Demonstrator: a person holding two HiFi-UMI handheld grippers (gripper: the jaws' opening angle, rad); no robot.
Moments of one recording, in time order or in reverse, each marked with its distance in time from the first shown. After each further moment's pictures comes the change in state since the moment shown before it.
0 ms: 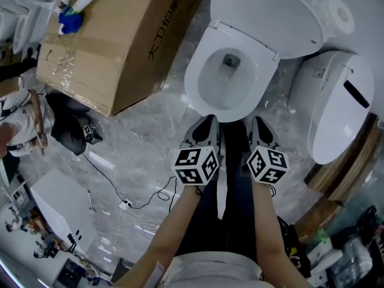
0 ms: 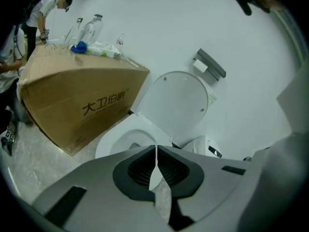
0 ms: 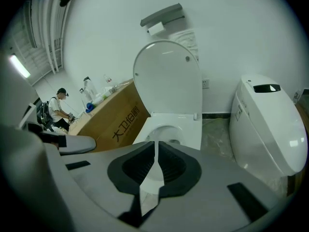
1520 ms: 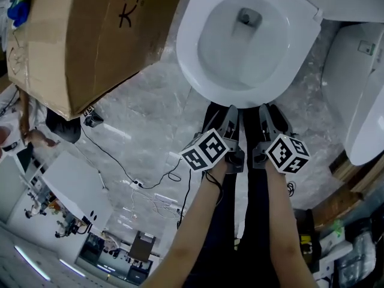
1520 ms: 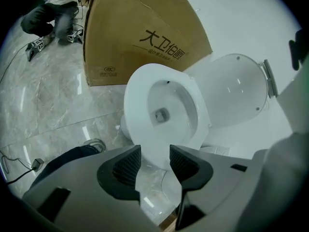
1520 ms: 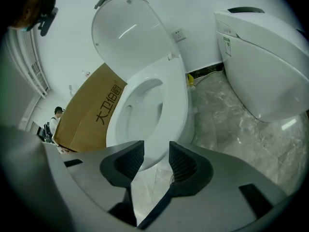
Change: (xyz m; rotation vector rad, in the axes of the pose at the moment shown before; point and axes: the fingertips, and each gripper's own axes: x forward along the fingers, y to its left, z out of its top) left arm 0.122 0.109 -0.209 -0.585 0.144 0.099; right arm 0.119 -0.083 -0.189 0.319 0.171 0.085
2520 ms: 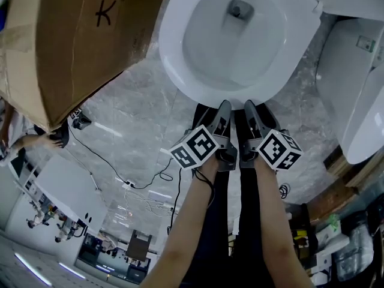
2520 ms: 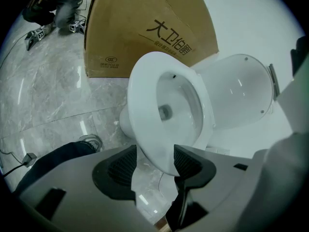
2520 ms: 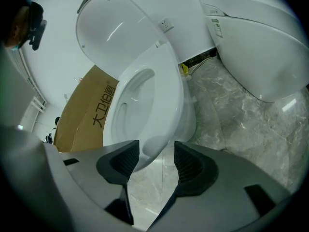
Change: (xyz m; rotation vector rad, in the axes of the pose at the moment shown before) left arm 0.032 0.015 -0.005 -0.047 0.026 -0.036; right arm 0.031 -0.010 -0.022 0.146 0.038 0.029
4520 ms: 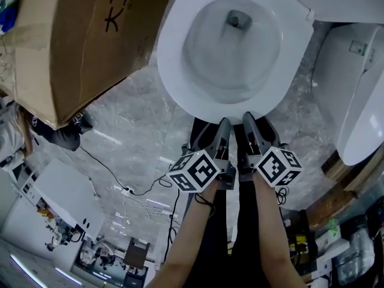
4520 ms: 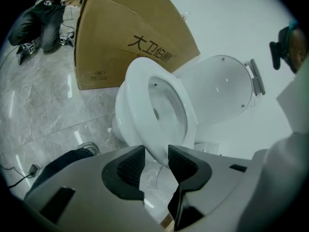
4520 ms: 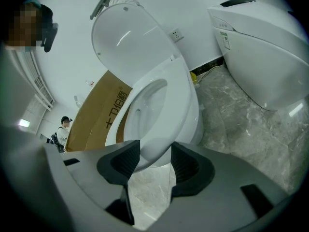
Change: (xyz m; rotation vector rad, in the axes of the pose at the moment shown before) left arm -0.056 -0.043 -0.001 0.109 -0.040 -0.053; right arm -0.041 0.048 0.012 -0.049 -0.044 0.062
